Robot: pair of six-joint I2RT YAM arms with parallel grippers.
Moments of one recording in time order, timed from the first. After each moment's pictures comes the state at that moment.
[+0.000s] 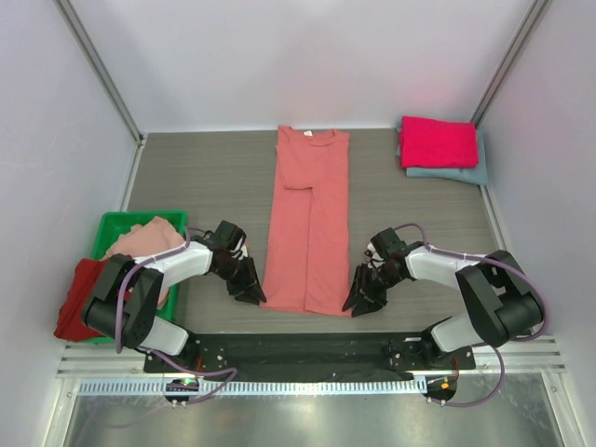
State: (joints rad) left arm -0.43 1.46 0.63 -0.52 0.47 -0.73; right arm 0.44 1.44 0.53 -0.47 -0.62 0.76
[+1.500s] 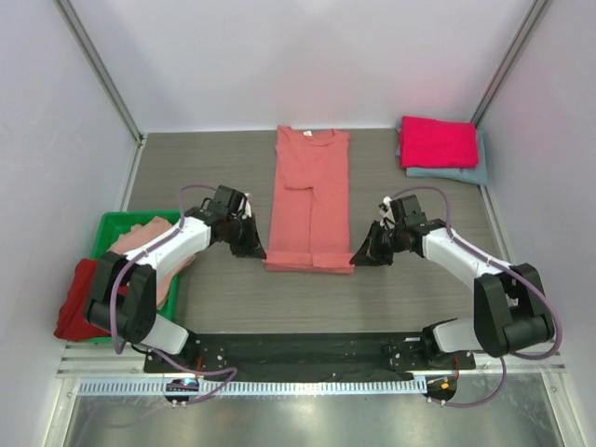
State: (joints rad) left arm -0.40 1.46 0.89 -0.53 0.35 -0.57; right arm 0.28 1.33 0.70 -0.45 -0.53 0.65
